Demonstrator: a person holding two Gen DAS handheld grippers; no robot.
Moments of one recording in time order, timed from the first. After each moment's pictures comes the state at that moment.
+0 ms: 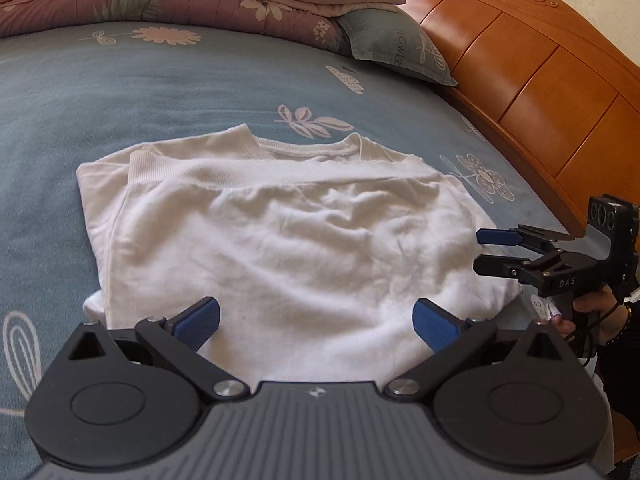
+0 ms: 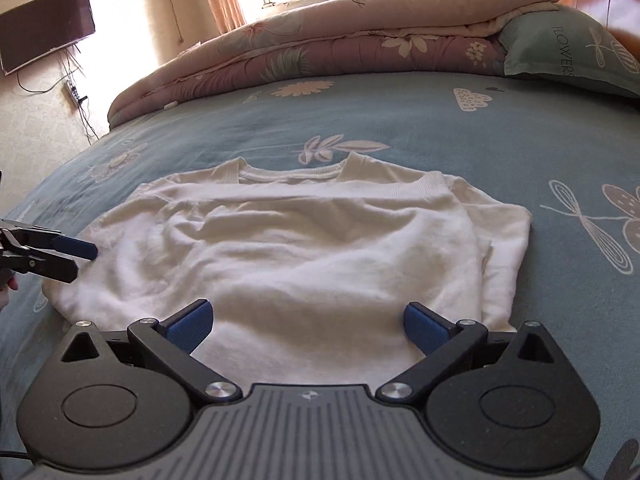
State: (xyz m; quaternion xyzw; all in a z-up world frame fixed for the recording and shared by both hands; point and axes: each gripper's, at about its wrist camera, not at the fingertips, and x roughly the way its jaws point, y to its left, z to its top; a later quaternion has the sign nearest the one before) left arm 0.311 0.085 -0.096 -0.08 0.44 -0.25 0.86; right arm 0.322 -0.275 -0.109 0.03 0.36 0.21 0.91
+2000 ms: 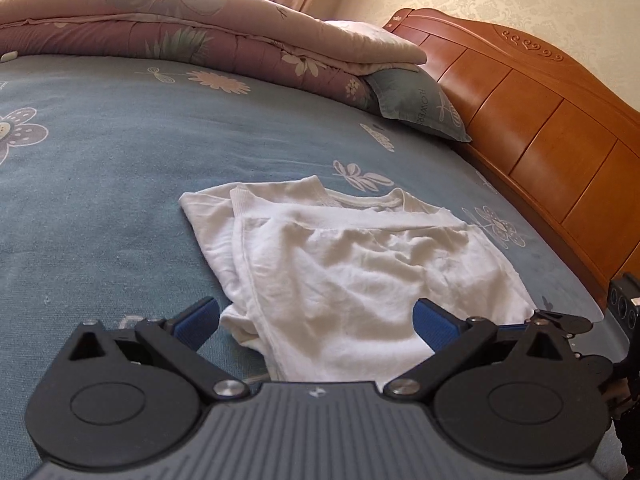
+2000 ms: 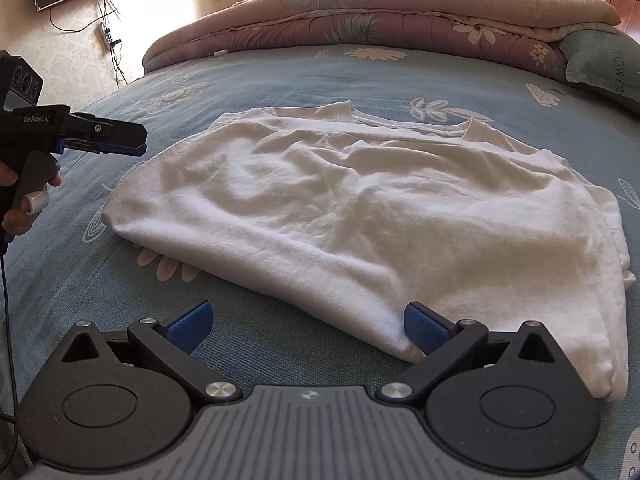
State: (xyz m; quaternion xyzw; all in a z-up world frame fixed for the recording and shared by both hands) left arm 0.320 0.164 -0.089 -0.14 0.35 -0.26 0.89; right arm 0.262 -0.176 -0.112 -0.02 0.38 0.25 0.89
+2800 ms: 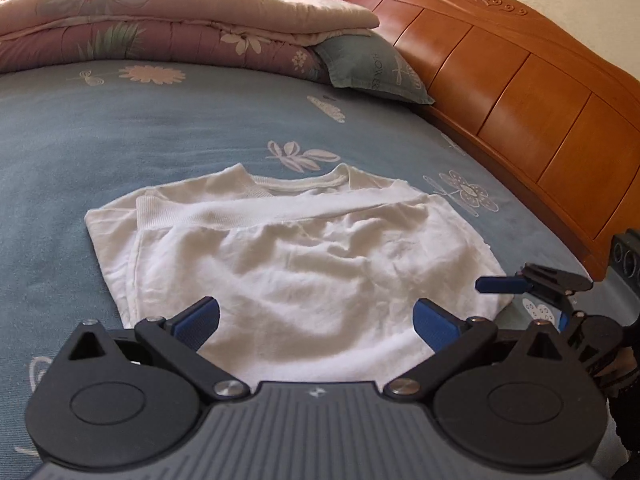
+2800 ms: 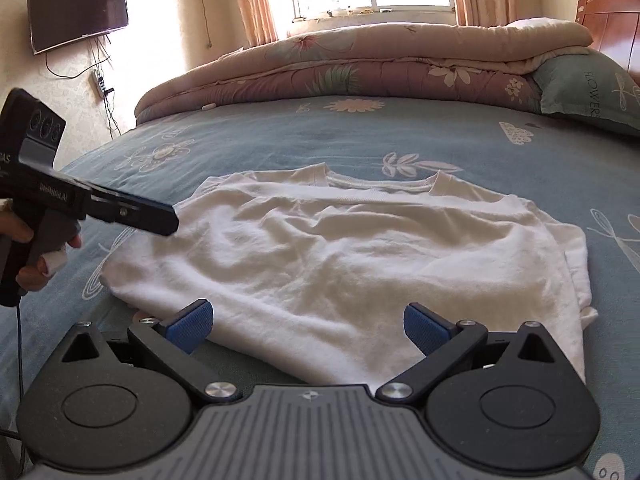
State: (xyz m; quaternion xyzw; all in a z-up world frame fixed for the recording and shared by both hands) left arm 0.330 0.096 -0.087 -0.07 0.40 -0.28 0.87; right arm 0.270 -0.203 -0.083 0.00 0.32 0.22 0.92
